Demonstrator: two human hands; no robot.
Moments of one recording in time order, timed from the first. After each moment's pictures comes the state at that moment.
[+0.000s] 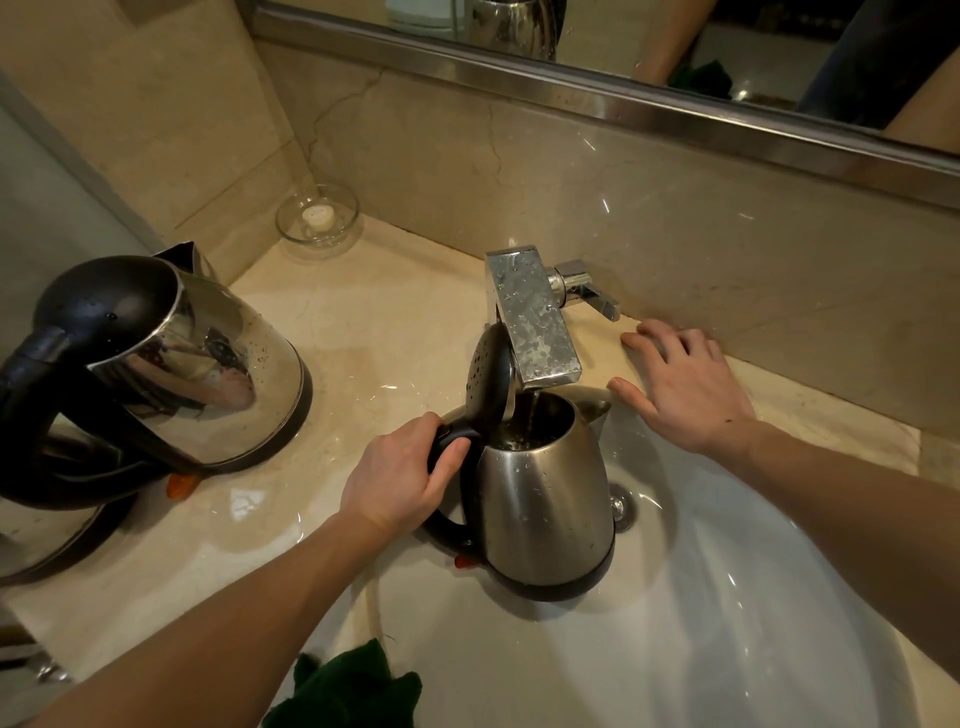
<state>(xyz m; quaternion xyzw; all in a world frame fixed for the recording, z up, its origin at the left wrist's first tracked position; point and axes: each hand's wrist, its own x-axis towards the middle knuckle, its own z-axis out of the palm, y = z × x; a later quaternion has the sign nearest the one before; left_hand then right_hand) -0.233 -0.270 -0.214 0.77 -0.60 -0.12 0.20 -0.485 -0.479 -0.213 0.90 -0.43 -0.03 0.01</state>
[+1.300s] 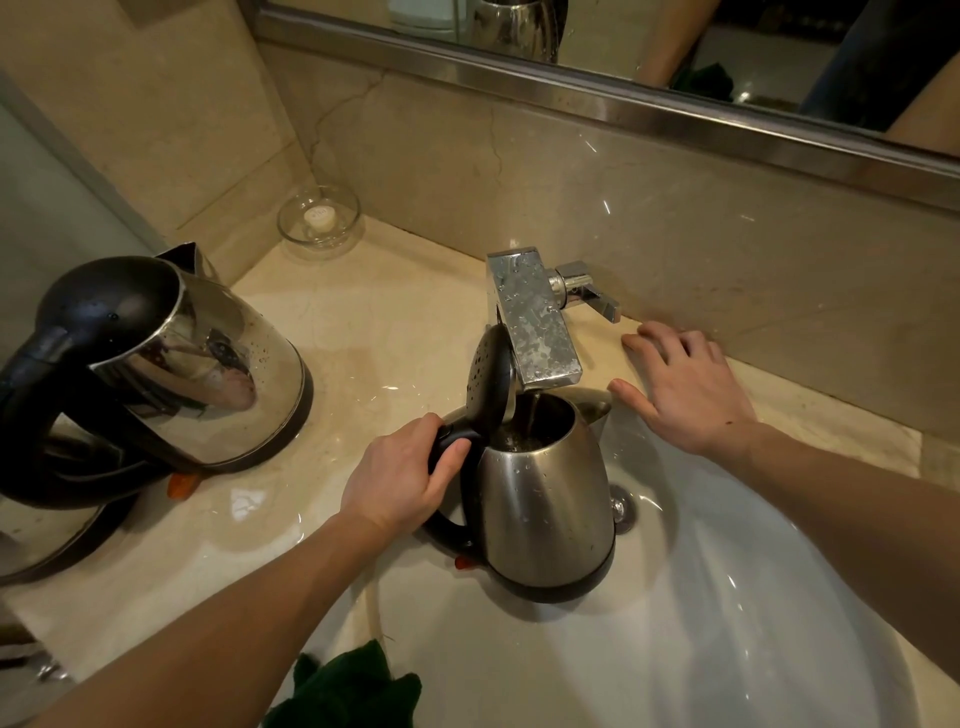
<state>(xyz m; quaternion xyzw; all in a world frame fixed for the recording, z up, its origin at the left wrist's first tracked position) -0.232 -0.270 -0.213 0.77 -0.59 -0.12 0.20 -0.485 -0.478 -0.213 0.90 -0.42 -0.03 0.01</state>
